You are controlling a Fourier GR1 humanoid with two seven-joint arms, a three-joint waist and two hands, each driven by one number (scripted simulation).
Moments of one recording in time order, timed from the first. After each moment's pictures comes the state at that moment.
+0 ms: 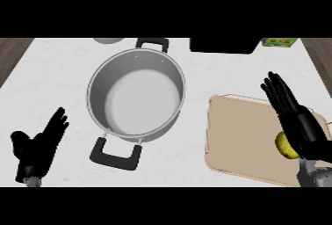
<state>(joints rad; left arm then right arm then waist) 0.05 0.44 -0.14 -1.44 0.29 0.20 0.10 -0.10 -0.40 0.12 -1.64 -0.25 0.02 -0.14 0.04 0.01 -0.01</state>
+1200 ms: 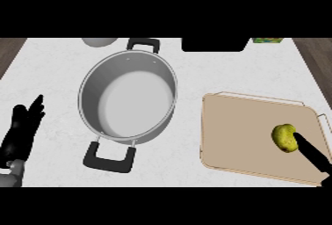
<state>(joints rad) -0.05 0.56 -0.12 -1.42 0.13 0.30 0.30 0.14 -0.25 -0.15 -1.51 0.27 -0.99 0.36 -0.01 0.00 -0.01</state>
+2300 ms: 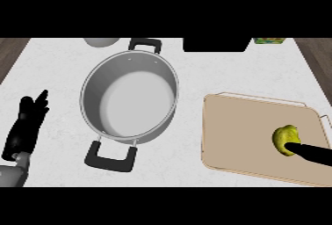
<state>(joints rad) -0.11 0.53 -0.12 -1.40 0.09 0.29 0.35 0.10 -0.54 -0.02 -1.91 0.27 -0.38 1.22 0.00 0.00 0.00</state>
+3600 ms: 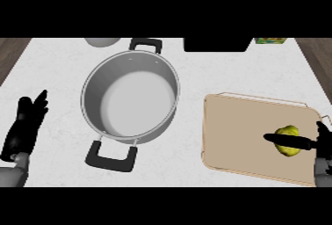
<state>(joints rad) -0.09 0.48 -0.06 -1.43 0.03 0.23 0.38 -0.04 -0.35 -0.05 -1.58 0.35 -0.33 1.14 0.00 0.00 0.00</state>
